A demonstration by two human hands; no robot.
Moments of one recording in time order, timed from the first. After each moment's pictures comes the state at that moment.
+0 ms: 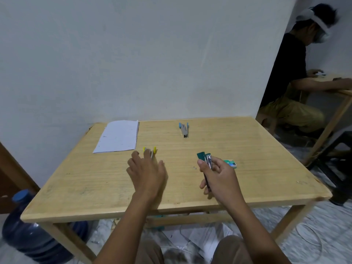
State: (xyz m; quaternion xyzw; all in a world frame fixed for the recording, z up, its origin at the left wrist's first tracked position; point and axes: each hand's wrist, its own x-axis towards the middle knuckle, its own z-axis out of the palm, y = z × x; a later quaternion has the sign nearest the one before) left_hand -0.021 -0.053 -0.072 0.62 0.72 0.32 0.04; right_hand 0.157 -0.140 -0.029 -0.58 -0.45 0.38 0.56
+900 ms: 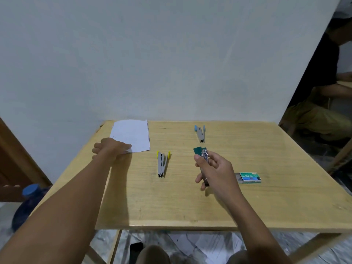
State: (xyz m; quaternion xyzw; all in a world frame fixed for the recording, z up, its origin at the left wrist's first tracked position) left_hand -0.171 0.090 -0.044 0.39 0.85 0.24 0.26; right_hand 0.119 -0.080 -0.020 -0.56 -0.48 0.42 0.53
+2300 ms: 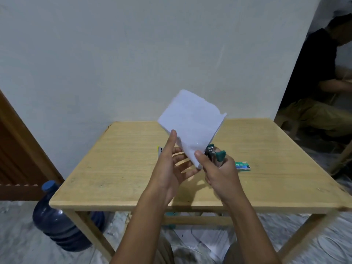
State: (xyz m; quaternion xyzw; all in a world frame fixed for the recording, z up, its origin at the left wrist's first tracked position) left_hand -0.003 -0.127 0.032 0.31 0.39 0.52 0.69; right_hand 0.123 -0.144 0.010 -0.43 -0.48 0.43 0.63
